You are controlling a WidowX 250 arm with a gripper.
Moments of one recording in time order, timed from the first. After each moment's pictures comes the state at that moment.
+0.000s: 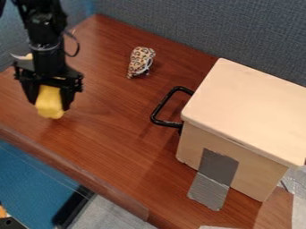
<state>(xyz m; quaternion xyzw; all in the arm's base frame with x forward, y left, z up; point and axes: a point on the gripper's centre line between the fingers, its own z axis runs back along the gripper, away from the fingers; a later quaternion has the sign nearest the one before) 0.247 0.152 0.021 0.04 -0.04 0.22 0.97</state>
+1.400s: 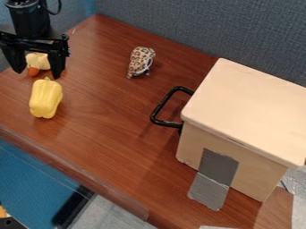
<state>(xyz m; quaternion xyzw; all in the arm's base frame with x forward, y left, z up) 0.252 0.159 0.078 0.02 -0.07 0.20 0.98</state>
